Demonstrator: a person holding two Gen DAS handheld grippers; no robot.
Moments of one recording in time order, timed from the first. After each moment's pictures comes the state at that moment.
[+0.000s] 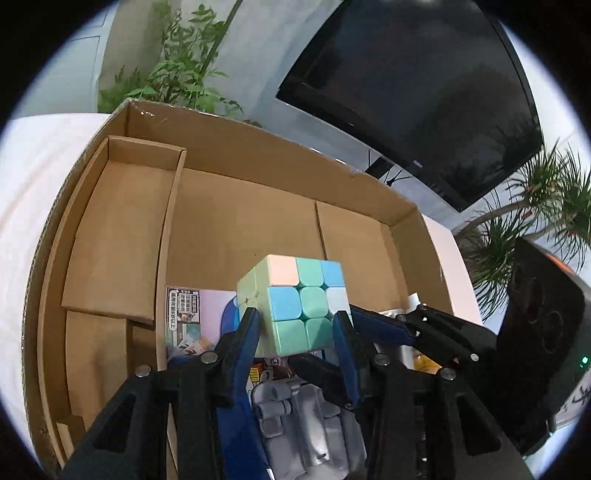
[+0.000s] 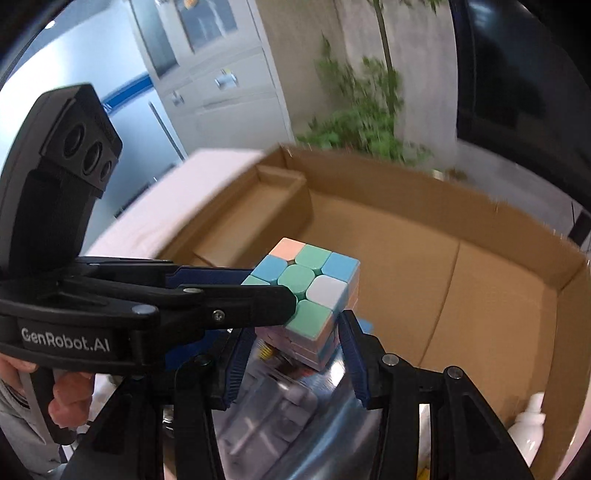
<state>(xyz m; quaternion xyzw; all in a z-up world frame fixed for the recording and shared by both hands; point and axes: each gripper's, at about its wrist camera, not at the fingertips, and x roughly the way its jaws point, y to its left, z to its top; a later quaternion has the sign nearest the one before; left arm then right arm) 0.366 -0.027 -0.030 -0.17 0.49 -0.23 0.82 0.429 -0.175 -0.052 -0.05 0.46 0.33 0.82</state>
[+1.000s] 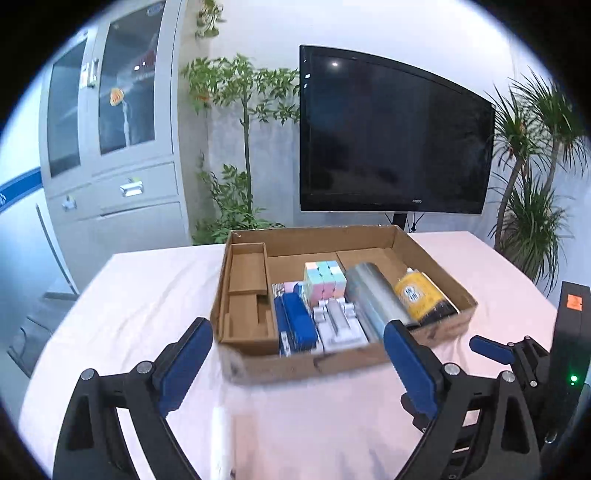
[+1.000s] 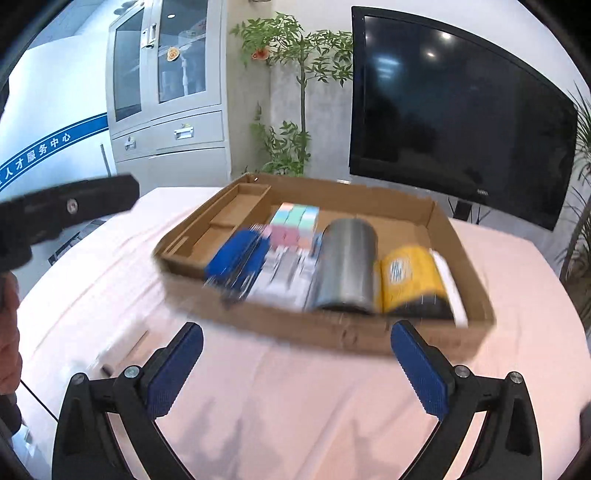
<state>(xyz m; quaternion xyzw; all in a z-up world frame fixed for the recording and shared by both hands) 0.077 0.006 0.079 0.03 0.26 -0.11 0.96 0.133 -0.210 -0.018 -0.04 0.33 0.13 0.94</state>
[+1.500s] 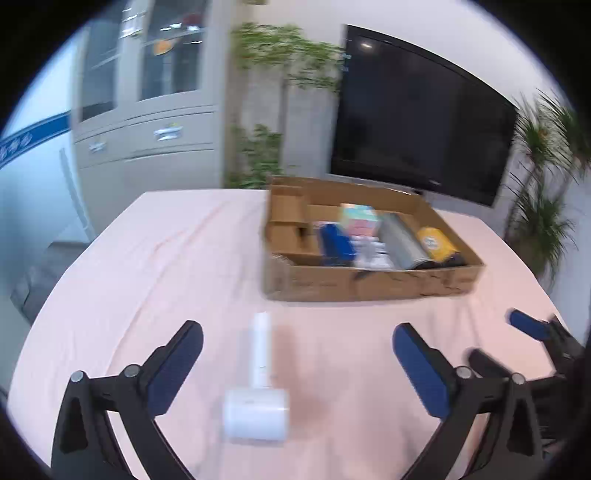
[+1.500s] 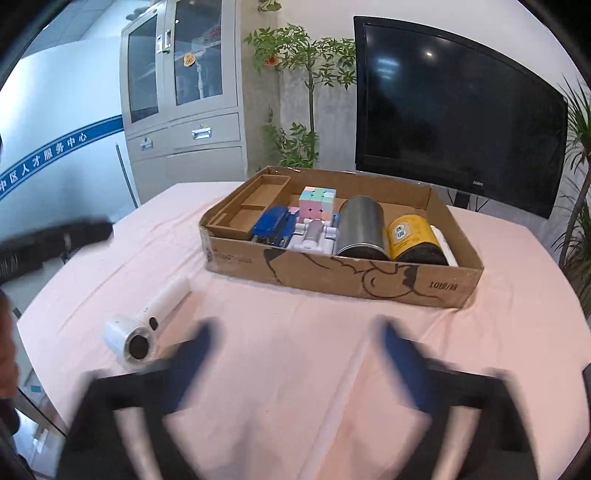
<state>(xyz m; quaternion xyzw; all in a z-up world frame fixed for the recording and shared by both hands) 0.034 0.088 0.034 -0.03 0.33 -0.07 0.94 0.035 -0.213 -0.012 -0.03 0.31 0.15 0.94</state>
